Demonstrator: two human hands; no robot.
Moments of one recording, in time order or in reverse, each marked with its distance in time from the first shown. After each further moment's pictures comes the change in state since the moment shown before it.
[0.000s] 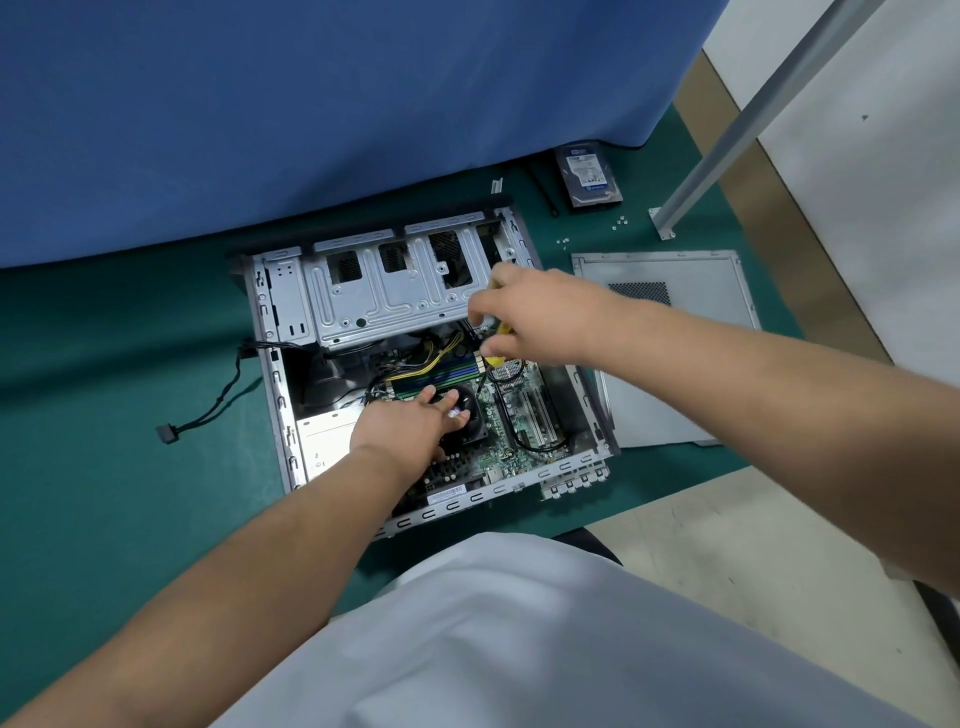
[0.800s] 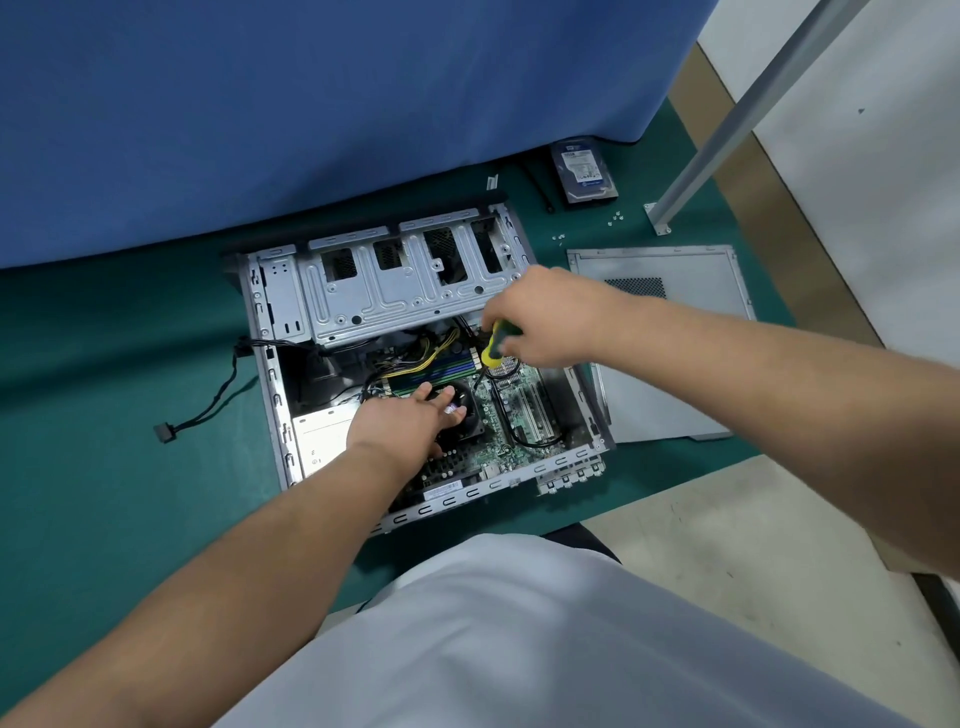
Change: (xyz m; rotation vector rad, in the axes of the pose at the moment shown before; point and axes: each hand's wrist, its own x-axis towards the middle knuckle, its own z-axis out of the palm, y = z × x) left_hand -0.008 0.004 -0.009 -0.010 -0.009 -0.022; right_hand -0.010 0.004 0.003 -0.029 0.037 0.026
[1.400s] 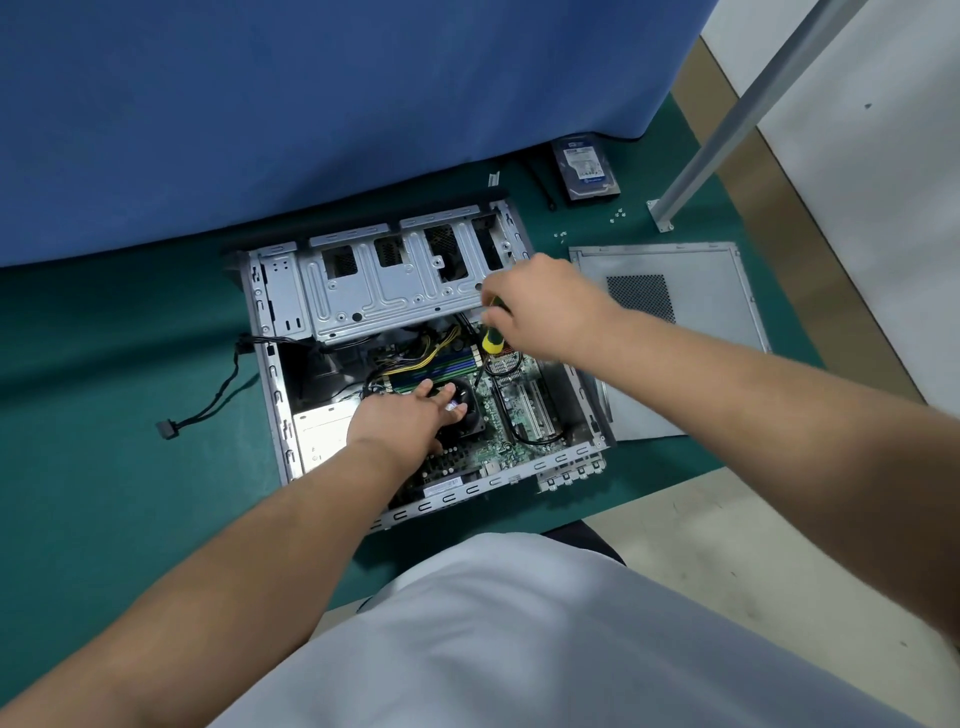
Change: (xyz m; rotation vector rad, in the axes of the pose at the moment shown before) left_hand 0.000 0.000 -0.002 -0.006 -0.028 0.000; right_hand 0.005 -0.006 0.006 0.079 0.154 0.149
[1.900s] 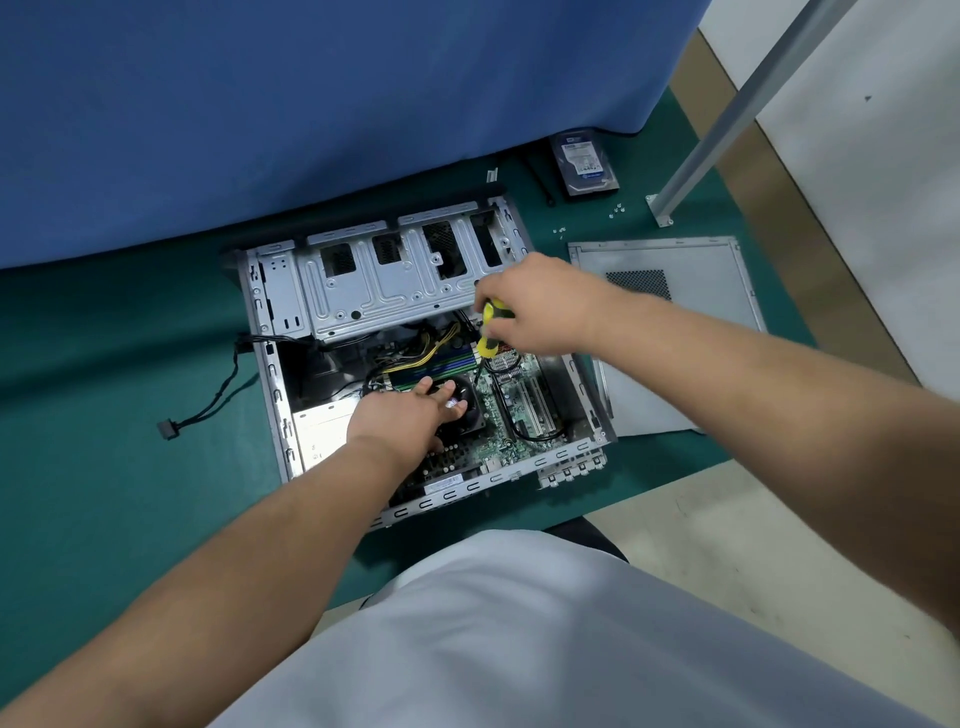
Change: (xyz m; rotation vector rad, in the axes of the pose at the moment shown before) left_hand 0.002 -0.001 0.003 -0.019 0.000 0.016; right_hand -0.001 0.004 -0.002 0.035 -0.105 -0.062
